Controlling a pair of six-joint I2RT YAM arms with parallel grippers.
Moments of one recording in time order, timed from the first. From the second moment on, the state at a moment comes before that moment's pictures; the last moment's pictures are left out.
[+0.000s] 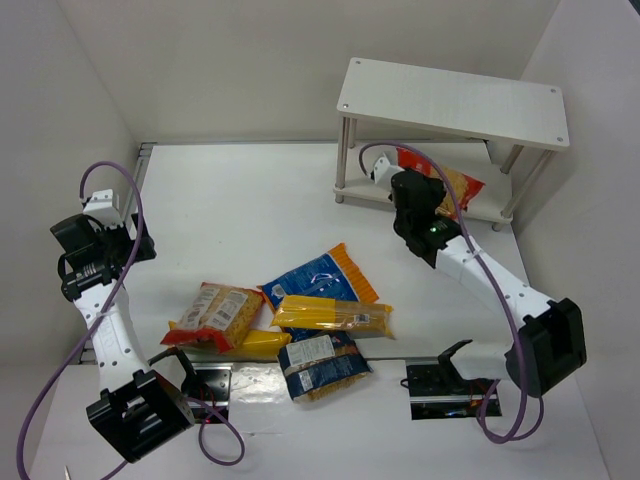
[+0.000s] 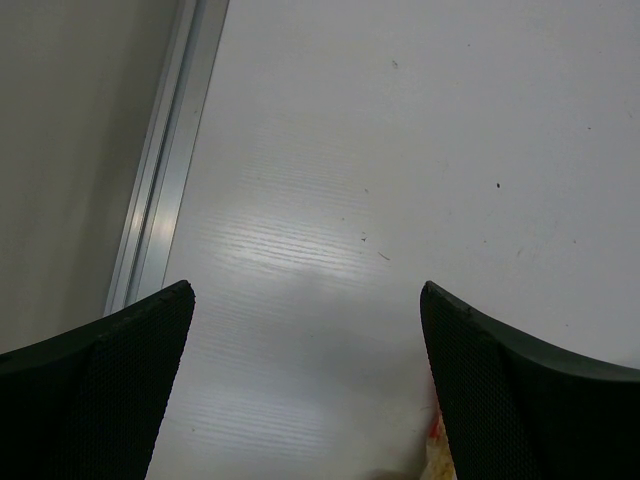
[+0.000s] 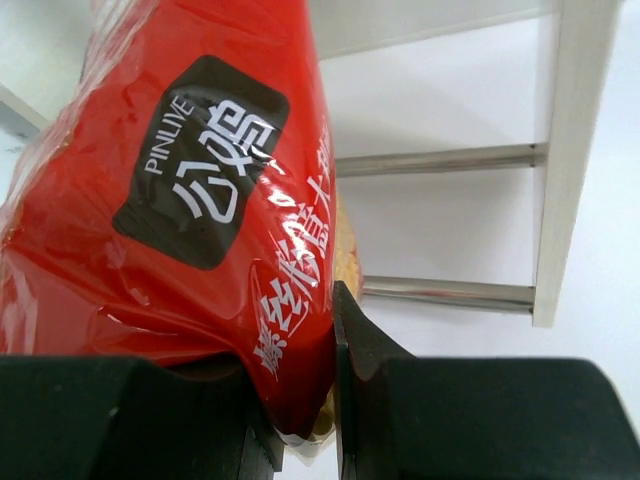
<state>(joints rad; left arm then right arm) 0.60 0.94 0.85 -0.52 0.31 0.18 0.50 1.27 0.98 -0.07 0.83 -0.93</state>
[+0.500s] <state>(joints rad) 0.62 0.95 0.85 -0.52 0.34 0.18 0.54 1.23 1.31 -0.43 0.56 -0.70</state>
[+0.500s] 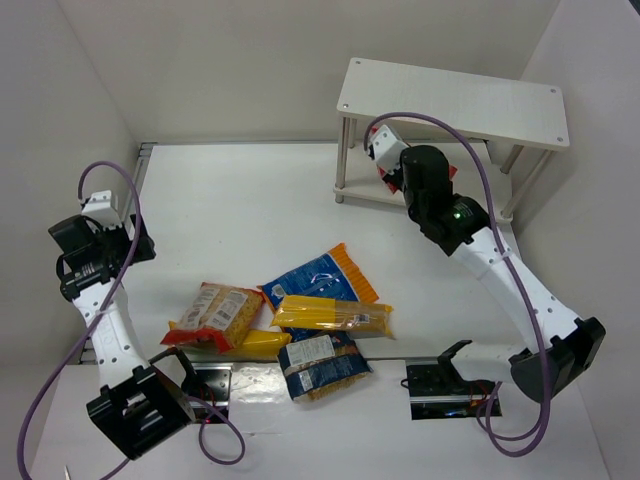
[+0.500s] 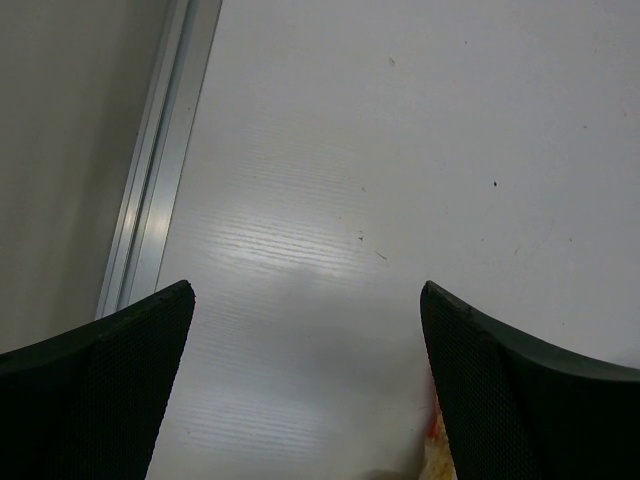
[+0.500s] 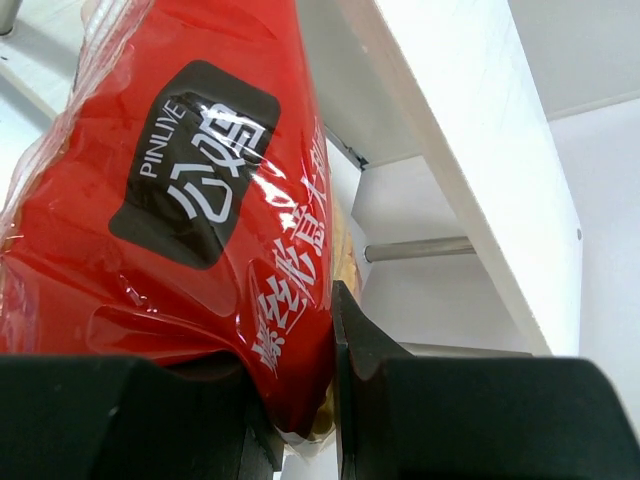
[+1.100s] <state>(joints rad) 0.64 0.95 0.85 -0.51 0.36 0.18 0.54 1.33 1.76 -0.59 0.42 -0.59</state>
